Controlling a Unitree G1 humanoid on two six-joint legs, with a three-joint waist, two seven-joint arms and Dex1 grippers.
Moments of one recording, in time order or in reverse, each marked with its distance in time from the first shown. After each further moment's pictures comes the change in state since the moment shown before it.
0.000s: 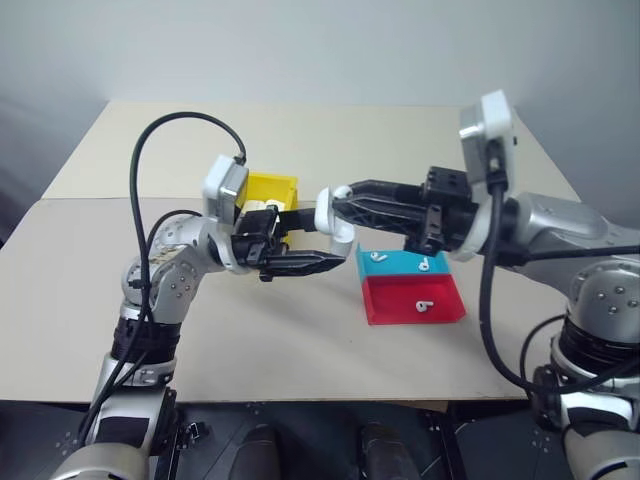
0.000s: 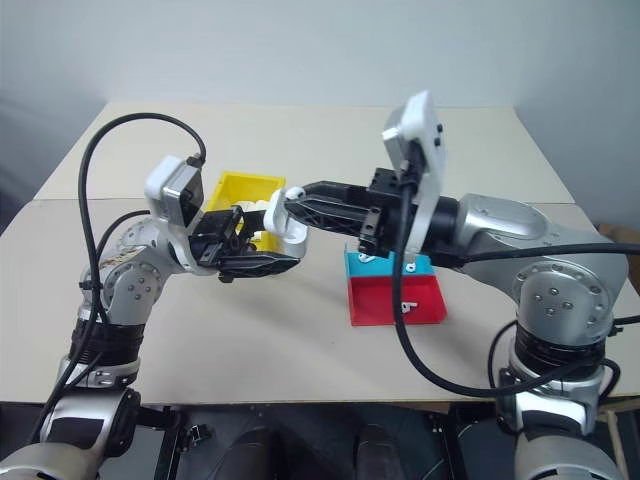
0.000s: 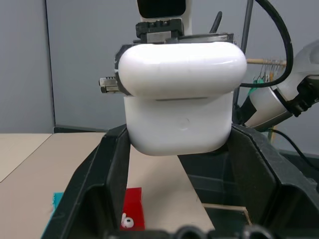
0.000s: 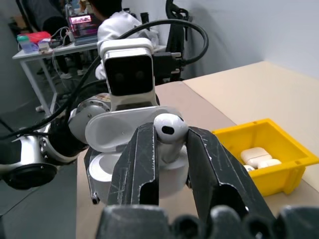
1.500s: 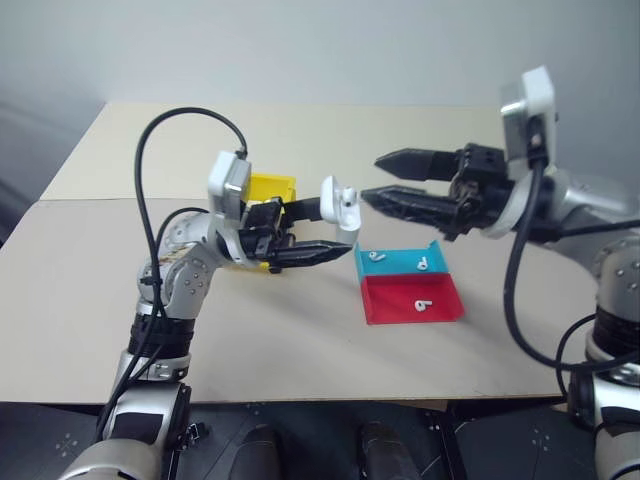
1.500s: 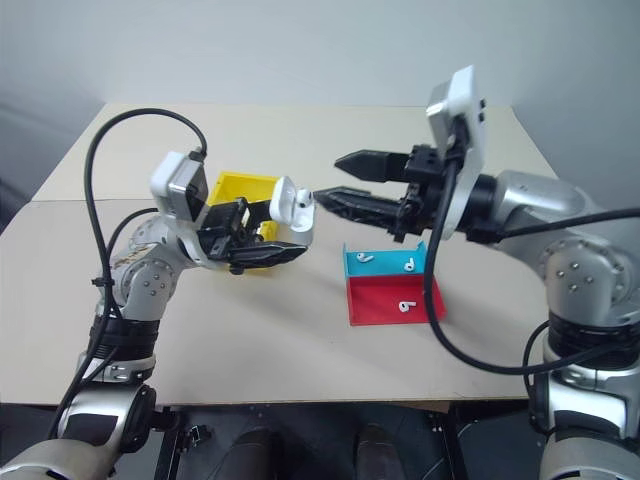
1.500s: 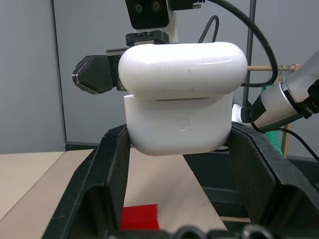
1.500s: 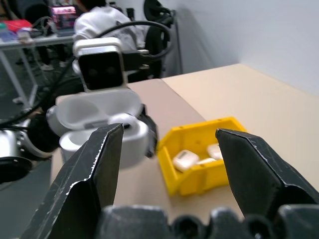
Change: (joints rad) left arm -0.027 -0.056 0.043 0.059 0.028 -0.082 -0.019; right arm -0.095 -0.180 -0.011 0.195 -0.066 -0.089 0.154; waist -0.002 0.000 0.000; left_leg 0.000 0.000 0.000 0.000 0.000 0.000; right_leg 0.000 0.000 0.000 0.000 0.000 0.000
